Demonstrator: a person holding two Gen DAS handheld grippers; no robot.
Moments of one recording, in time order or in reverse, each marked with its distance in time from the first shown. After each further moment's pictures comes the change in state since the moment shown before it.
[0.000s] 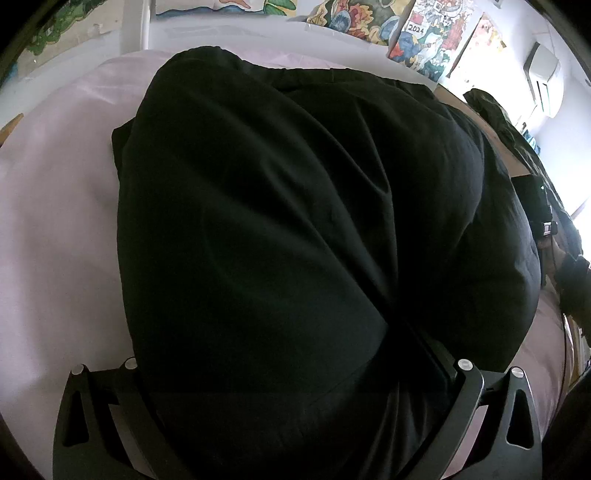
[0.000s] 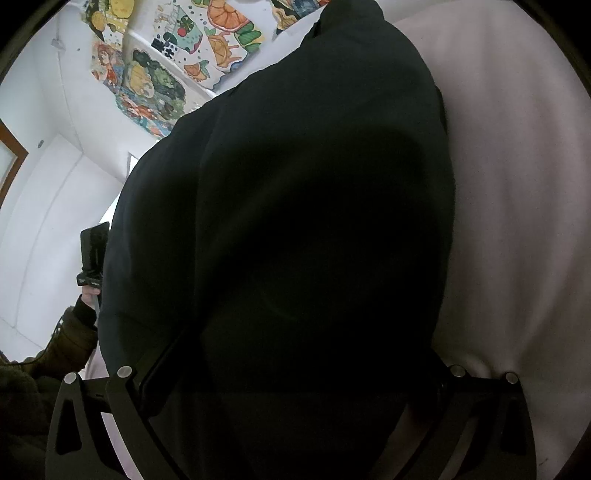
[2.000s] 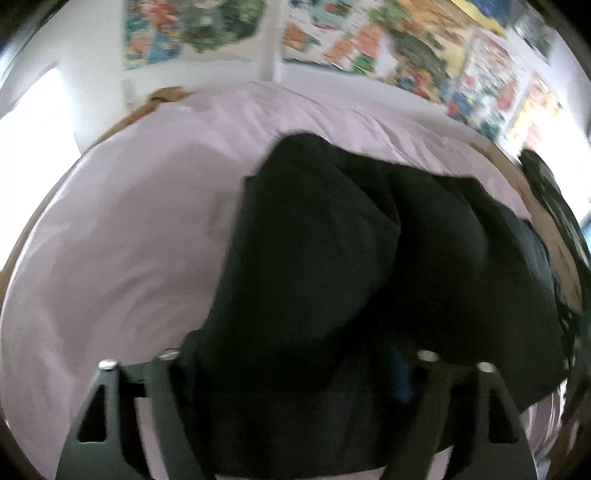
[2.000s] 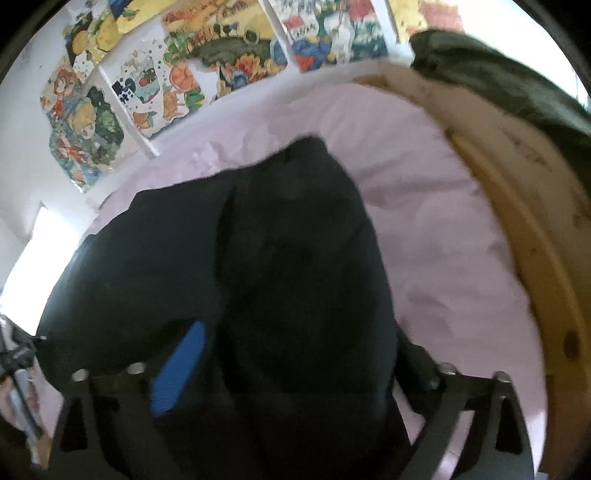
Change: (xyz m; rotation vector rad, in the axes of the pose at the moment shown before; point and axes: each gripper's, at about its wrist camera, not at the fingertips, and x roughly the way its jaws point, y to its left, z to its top) left arm -0.145 -0.143 -0.115 -0.354 -0.186 0.367; right arm -0.094 0.178 -0.164 0.183 -0.298 -0.559
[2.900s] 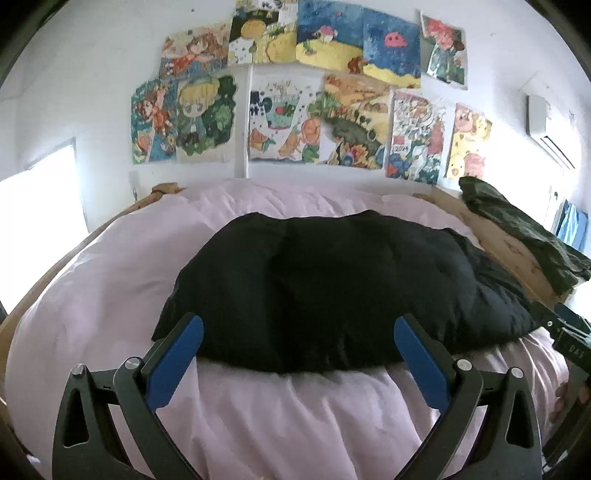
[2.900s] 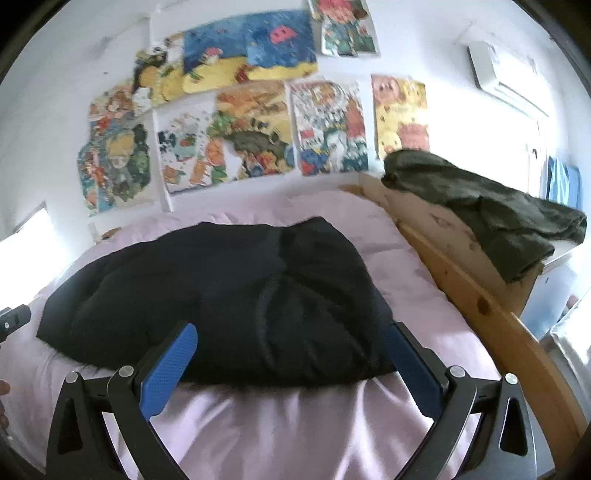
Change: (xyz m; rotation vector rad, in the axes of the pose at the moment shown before) left arm -0.117 -0.077 -0.137 0.141 -0.420 -0.044; right arm -0.112 0.068 -0.134 -0.142 -0.444 -0.152
